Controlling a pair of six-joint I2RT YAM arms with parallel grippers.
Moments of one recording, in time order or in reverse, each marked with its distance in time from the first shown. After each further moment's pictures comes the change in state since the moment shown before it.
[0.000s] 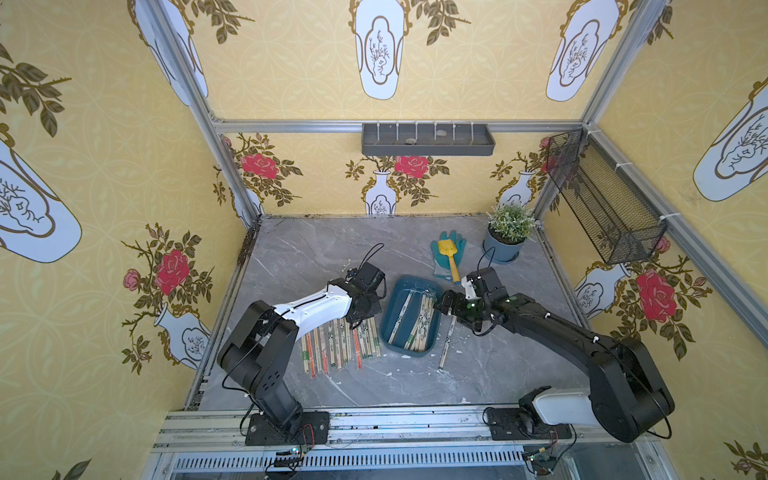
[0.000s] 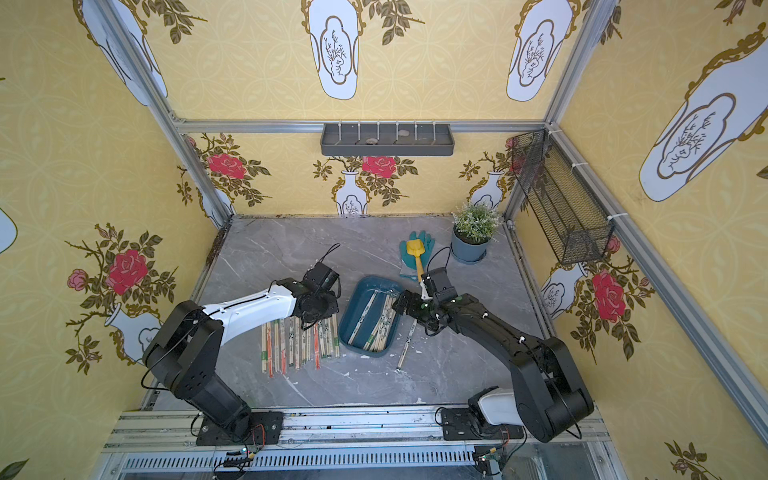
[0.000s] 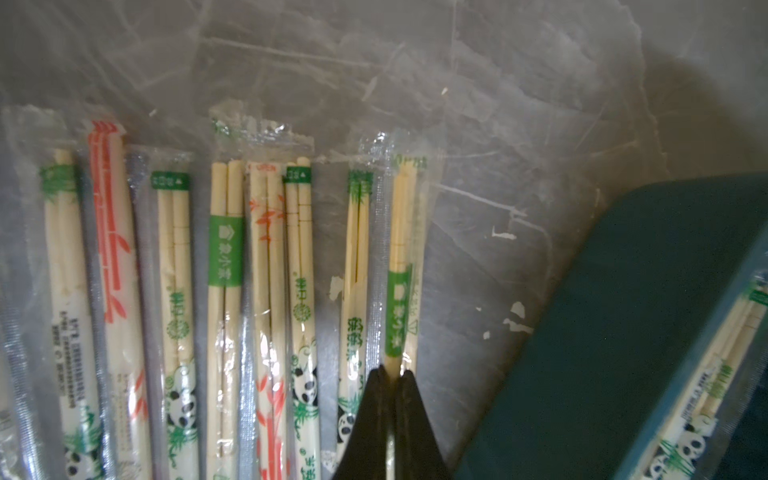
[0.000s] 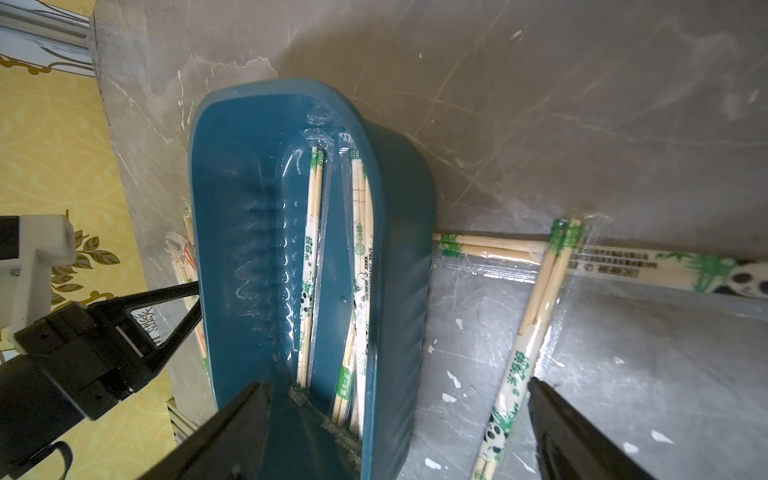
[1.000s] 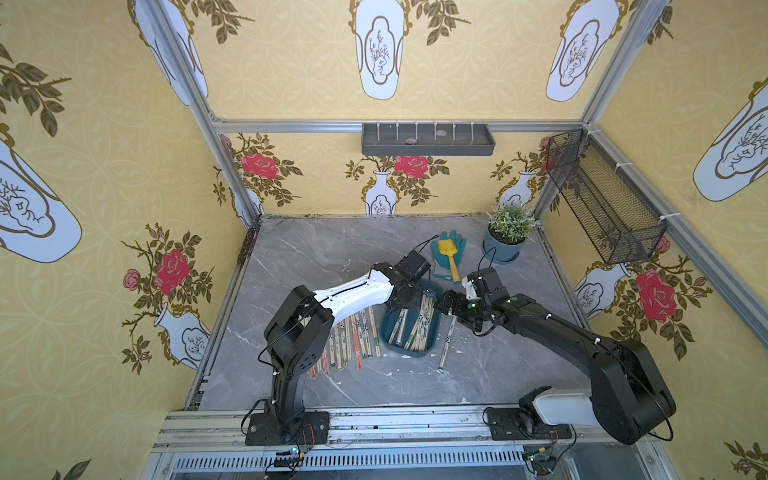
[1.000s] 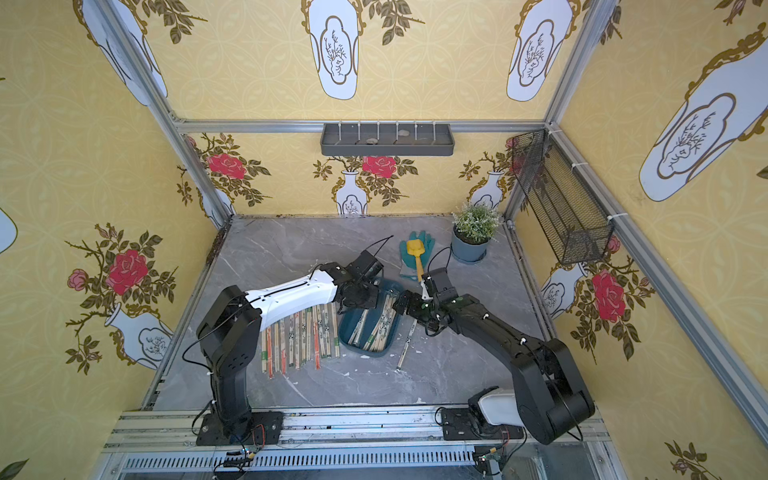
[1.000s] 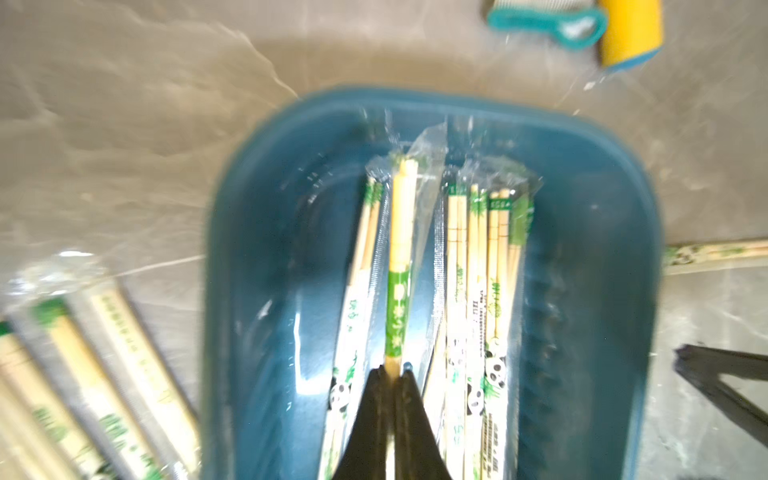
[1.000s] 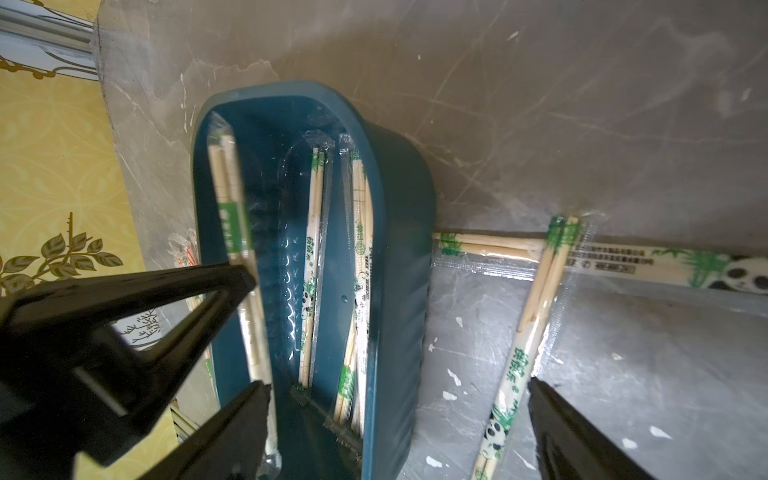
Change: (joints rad) left arm -0.184 0.222 0.448 -0.153 0.031 0.262; right arm -0.002 -0.009 -0.003 0.000 0.001 0.007
